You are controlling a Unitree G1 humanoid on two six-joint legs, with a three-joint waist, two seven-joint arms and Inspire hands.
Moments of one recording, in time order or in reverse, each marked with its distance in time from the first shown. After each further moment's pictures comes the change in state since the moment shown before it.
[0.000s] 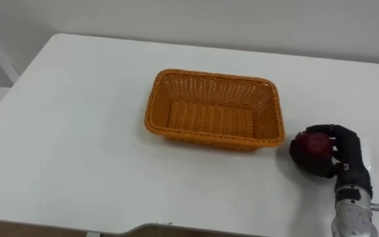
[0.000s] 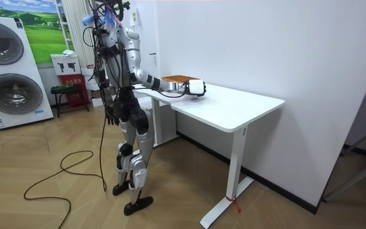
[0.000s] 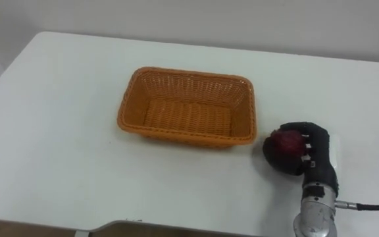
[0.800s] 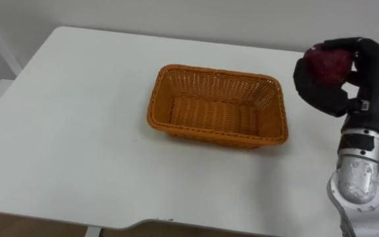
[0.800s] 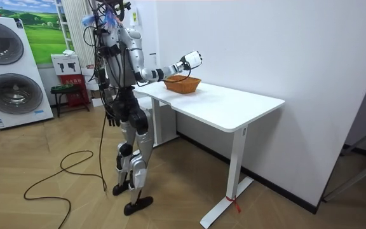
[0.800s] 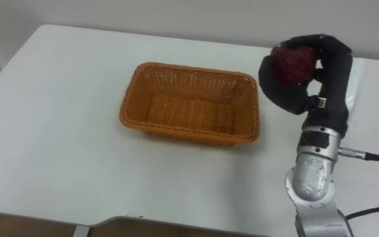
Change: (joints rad) left arm -0.032 -0.008 -0.043 0.025 -0.007 -0.006 -0.002; right arm -0.116 -0.002 0.100 -0.389 -0.091 0.012 -0.011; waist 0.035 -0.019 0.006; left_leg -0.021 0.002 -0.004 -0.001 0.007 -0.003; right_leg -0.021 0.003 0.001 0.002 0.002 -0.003
